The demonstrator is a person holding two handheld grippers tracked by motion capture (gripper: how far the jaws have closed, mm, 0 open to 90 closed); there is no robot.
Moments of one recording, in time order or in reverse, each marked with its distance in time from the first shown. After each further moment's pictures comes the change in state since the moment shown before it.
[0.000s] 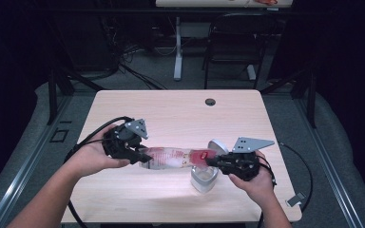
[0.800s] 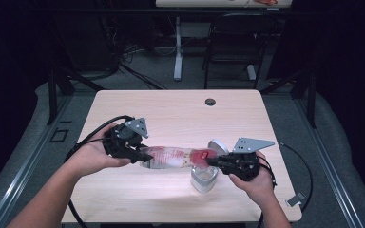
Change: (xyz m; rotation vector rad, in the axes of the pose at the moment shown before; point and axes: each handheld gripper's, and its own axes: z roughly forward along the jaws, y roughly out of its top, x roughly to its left) left arm -0.001 0.003 -0.002 -0.008 0.000 0.002; right arm 0.000 -0.002 0.000 -0.006 -0.009 0.009
